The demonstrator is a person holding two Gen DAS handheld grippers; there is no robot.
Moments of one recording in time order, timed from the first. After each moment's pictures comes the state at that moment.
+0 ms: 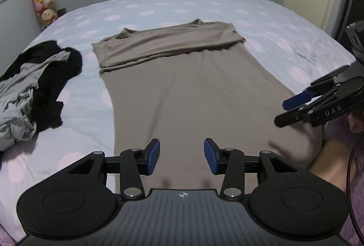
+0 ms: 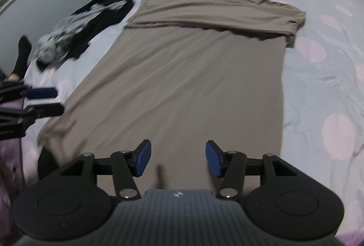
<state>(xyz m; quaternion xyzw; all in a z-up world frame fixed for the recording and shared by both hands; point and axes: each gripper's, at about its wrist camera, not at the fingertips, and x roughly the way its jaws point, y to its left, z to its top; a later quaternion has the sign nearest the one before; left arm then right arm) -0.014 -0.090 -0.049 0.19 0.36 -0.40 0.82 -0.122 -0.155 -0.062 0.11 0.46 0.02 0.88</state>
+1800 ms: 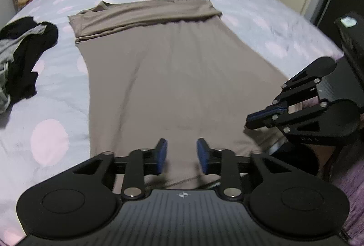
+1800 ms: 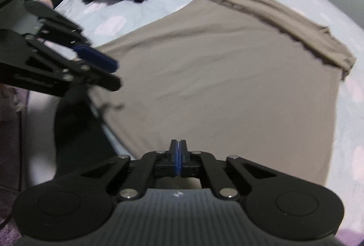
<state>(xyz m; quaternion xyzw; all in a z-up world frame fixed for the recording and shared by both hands) -0.016 -0.066 -0.076 0.17 0.42 -0.45 0.77 -0.126 -0.064 -0.070 -0.05 0.47 0.08 0.88</state>
